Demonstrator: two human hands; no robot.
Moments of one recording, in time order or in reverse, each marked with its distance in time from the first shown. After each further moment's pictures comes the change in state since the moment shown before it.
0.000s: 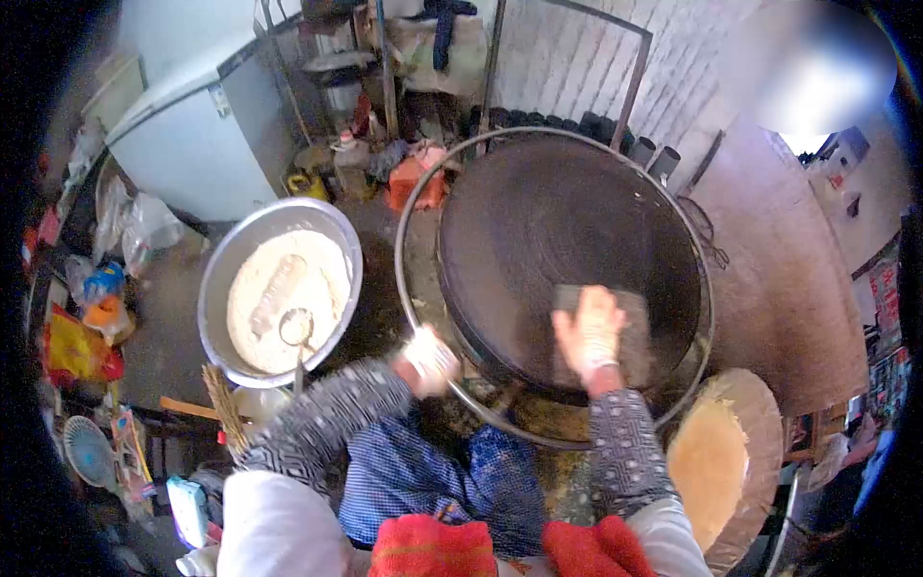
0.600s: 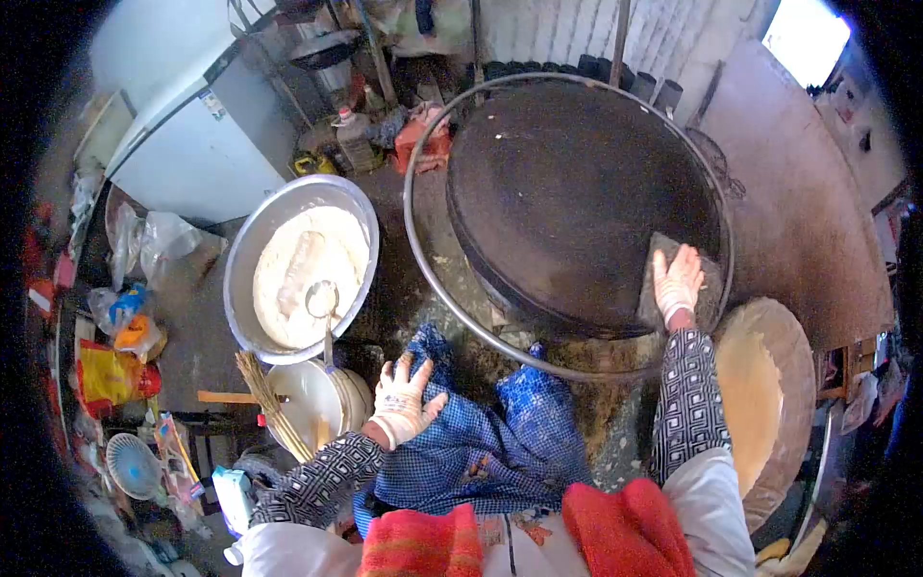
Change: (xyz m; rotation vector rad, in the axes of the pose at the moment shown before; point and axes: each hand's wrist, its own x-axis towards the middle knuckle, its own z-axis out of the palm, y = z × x) left_hand -0.135 0.108 0.105 -0.753 0.409 -0.599; right_hand -0.026 0.139 0.030 -0.107 0.131 0.453
